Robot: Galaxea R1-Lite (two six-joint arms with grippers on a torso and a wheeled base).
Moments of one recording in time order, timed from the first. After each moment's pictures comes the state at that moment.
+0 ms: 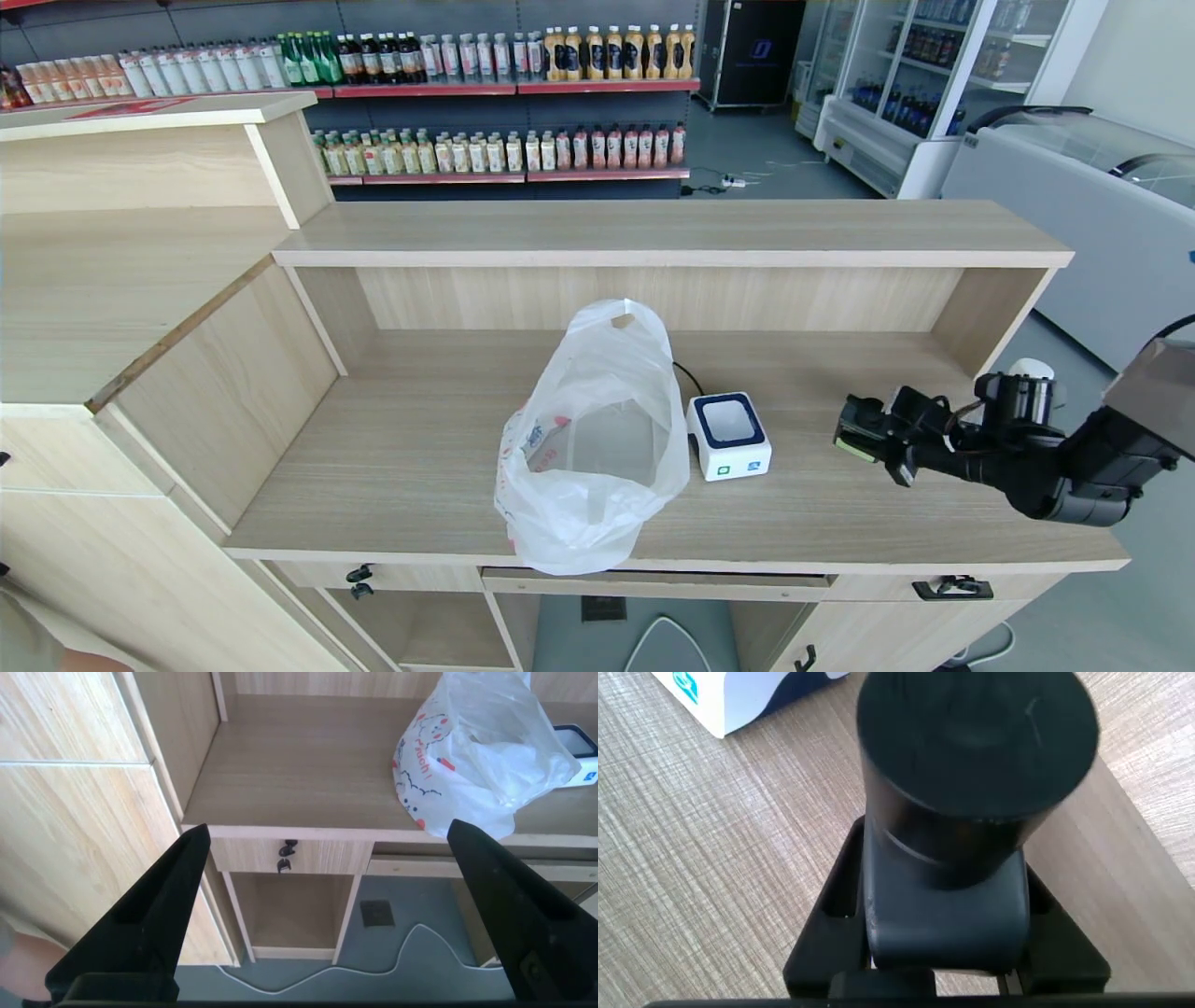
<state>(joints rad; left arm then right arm) 0.00 0.00 0.00 0.00 -0.02 -0.01 -0.20 2.38 -1.04 -0.91 0.73 -1.00</state>
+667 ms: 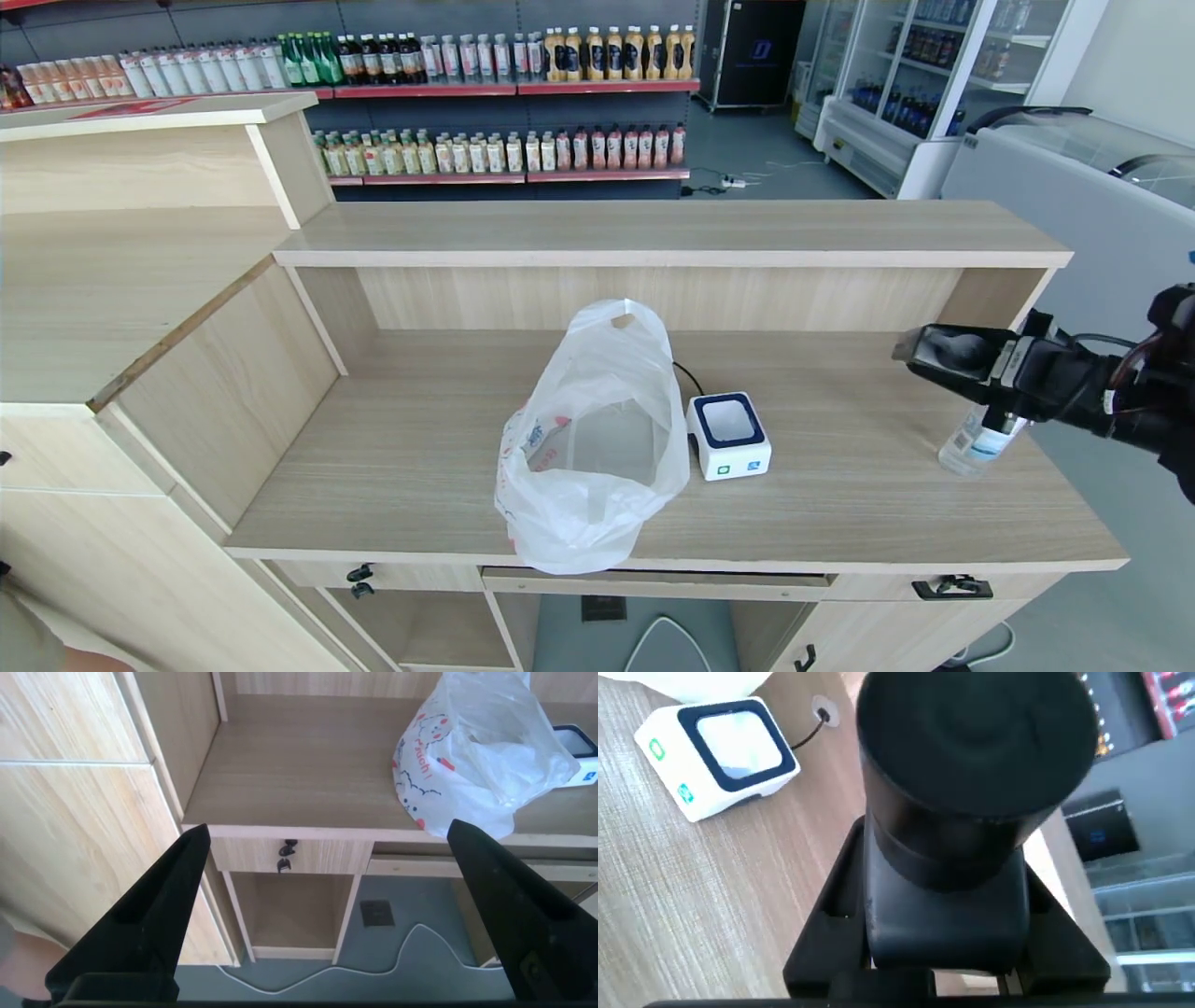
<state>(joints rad) 0.00 0.00 0.00 0.00 -0.02 -0.01 -0.20 1.78 -0.71 -0.95 0.84 -1.28</state>
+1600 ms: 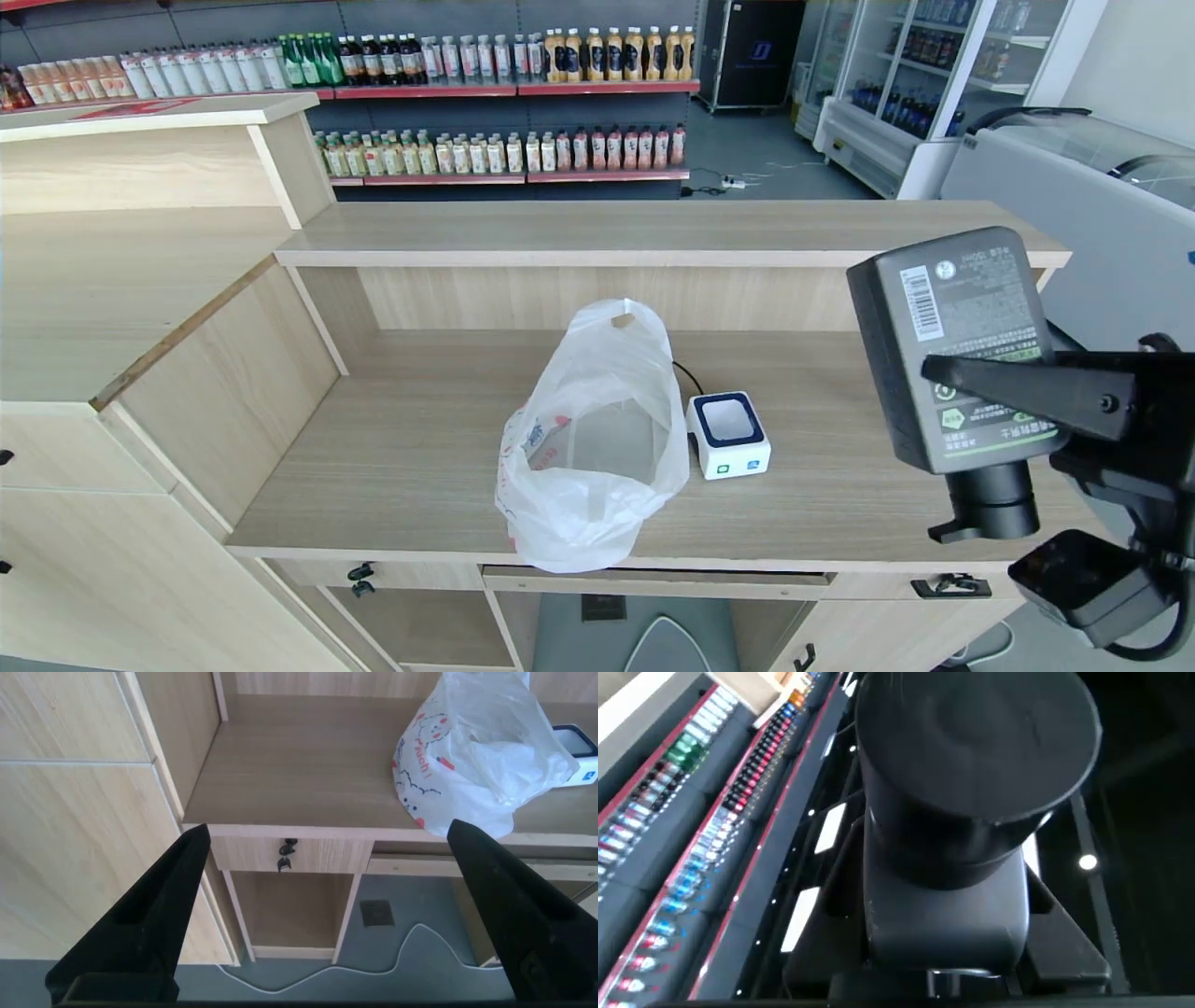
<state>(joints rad) 0.00 0.00 0.00 0.00 -0.02 -0.01 0.28 1.37 -0.48 -1.21 1.06 -2.40</state>
